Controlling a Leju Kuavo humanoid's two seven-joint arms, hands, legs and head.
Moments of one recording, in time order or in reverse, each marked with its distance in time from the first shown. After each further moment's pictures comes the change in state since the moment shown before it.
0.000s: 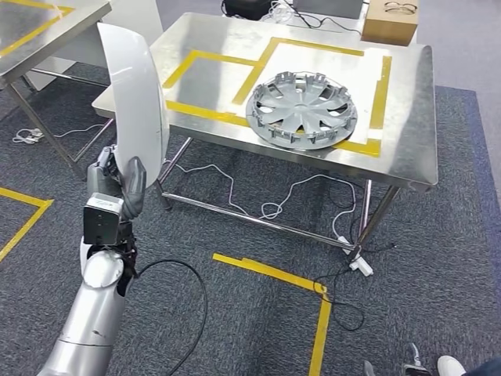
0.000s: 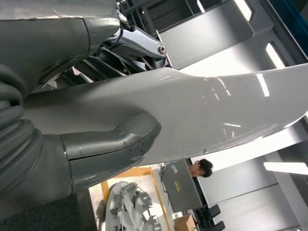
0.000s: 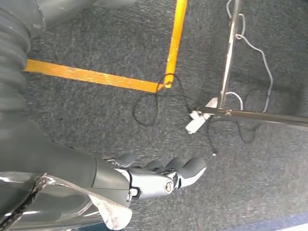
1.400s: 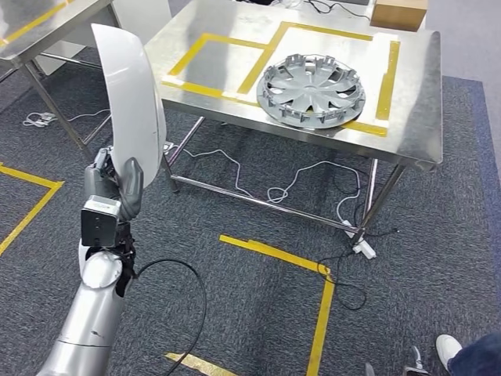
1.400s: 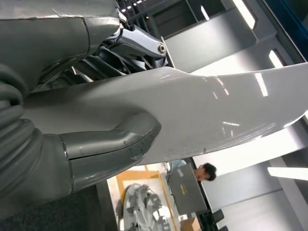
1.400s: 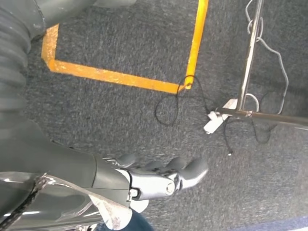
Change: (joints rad) left arm 0.012 -0.009 0.008 -0.005 0.004 0.011 -0.025; right arm 0.008 0.000 -0.025 -0.010 0.002 0.004 0.000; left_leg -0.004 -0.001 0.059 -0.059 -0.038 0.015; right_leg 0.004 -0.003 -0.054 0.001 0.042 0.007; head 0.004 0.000
